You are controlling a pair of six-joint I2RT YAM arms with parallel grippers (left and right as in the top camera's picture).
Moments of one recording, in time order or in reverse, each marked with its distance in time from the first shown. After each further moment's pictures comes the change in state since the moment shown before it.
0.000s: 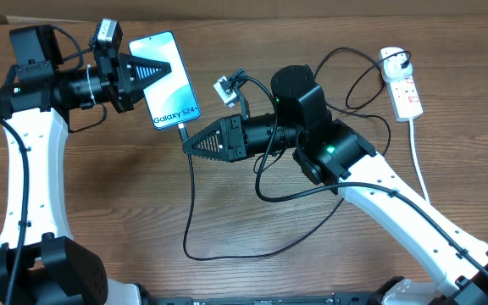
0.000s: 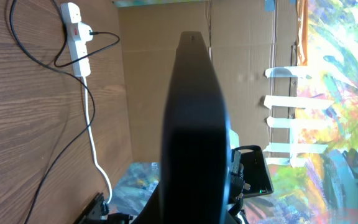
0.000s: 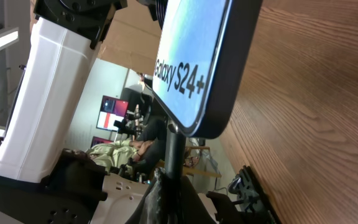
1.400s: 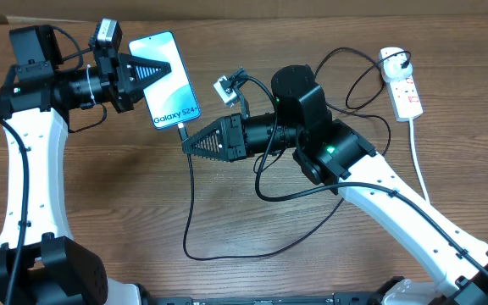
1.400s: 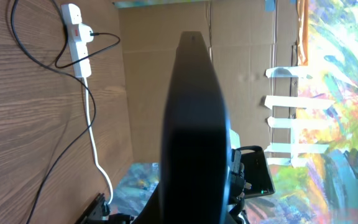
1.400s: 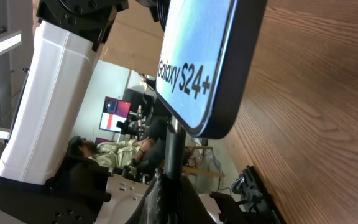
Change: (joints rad) left arm 0.000 0.000 0.000 0.000 0.001 0.007; right arm 0.000 0.000 0.000 0.010 -0.002 0.026
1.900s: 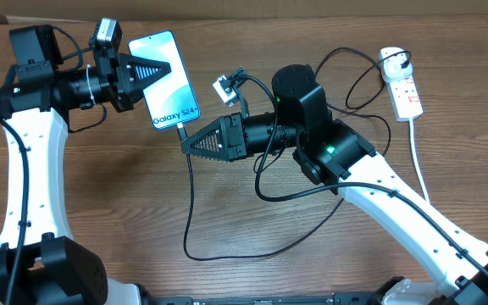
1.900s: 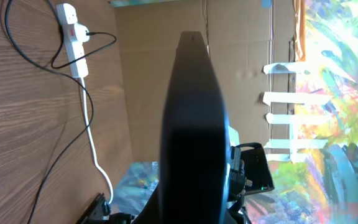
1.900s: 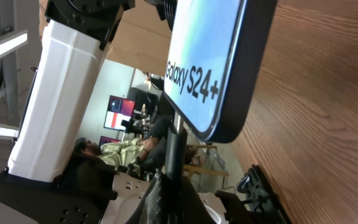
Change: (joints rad) left arm -0.002 0.000 0.000 0.000 0.013 0.015; right arm 0.000 0.000 0.000 0.022 -0.012 0.023
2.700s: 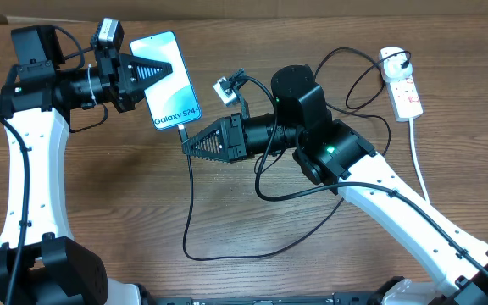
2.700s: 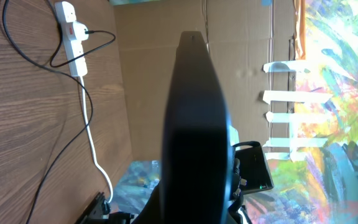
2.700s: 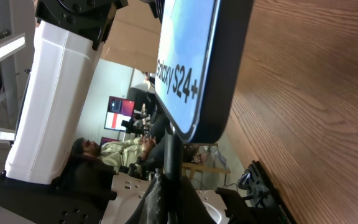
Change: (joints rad) left arm -0.004 0.000 0.000 0.000 0.001 0.000; right arm 0.000 0.000 0.000 -0.025 -0.001 0.007
